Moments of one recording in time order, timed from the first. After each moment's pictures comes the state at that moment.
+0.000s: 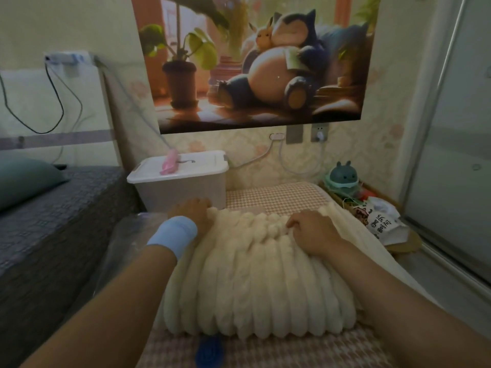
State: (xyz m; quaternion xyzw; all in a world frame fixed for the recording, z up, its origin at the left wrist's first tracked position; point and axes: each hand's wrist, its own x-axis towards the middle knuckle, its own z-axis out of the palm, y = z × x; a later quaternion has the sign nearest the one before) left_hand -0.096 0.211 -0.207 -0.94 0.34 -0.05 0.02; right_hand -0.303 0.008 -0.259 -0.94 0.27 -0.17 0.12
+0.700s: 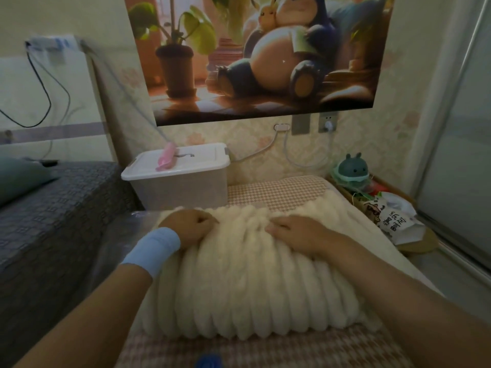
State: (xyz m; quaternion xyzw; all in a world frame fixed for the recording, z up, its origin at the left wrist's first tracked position) left_hand -0.059 0.221 -0.230 -0.91 0.40 0.00 -0.11; right_hand -0.264 0.003 -0.254 -0.96 0.21 -0.04 0.20
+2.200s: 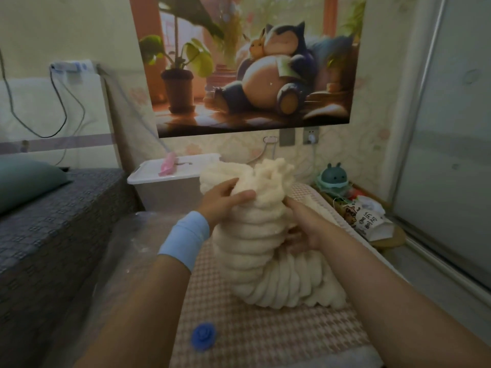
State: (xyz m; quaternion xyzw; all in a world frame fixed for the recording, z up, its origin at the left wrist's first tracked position) left_hand -0.206 0.218 -0.167 -0.70 0.38 0.20 -0.56; right_hand -0.337 0.057 -0.209 -0.60 0.34 -0.10 0.72
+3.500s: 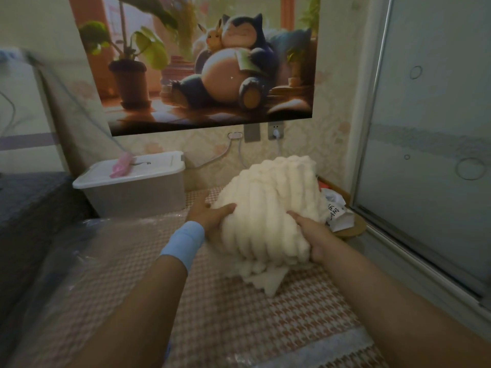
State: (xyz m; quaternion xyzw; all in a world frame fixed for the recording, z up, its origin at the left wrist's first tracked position) left_hand -0.211 0.123 -0.225 -0.78 0.25 0.18 -0.55; right_hand -0.392 -0.048 -0.301 -0.50 0.41 -0.25 0.73
